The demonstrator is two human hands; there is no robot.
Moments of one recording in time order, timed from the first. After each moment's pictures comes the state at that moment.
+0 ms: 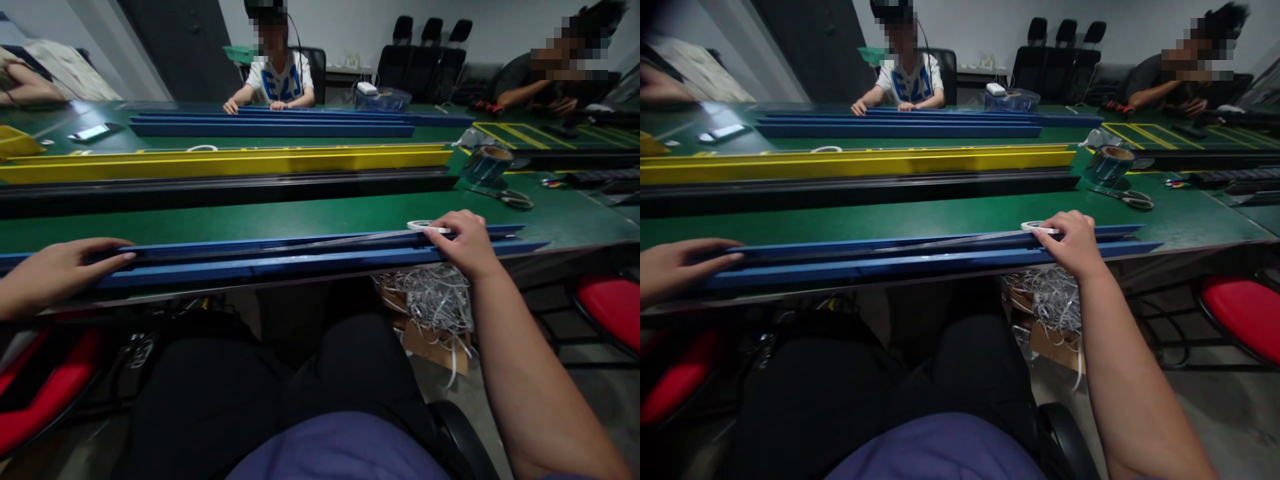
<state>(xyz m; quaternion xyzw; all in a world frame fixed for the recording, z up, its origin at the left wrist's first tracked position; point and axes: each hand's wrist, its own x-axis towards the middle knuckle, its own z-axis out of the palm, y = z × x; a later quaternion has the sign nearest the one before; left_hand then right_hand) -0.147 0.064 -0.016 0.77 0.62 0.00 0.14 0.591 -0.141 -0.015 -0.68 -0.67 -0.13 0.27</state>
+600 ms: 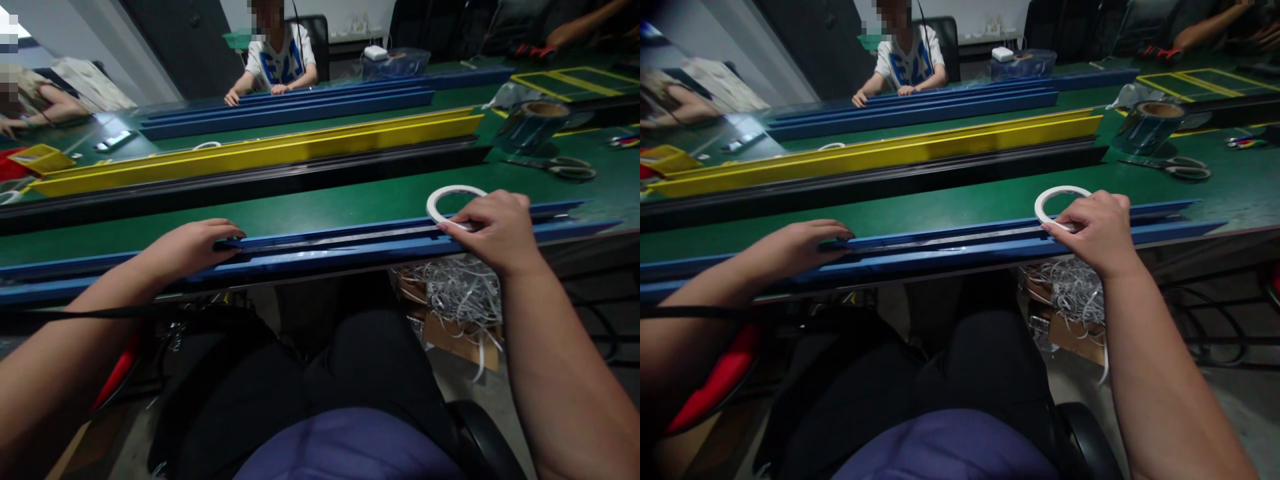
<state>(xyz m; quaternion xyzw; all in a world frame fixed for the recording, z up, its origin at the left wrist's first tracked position) 0.038 0.051 0.003 0.94 0.35 0.00 0.07 0.588 -0.146 -0.014 -0.67 -0.69 -0.12 0.26</state>
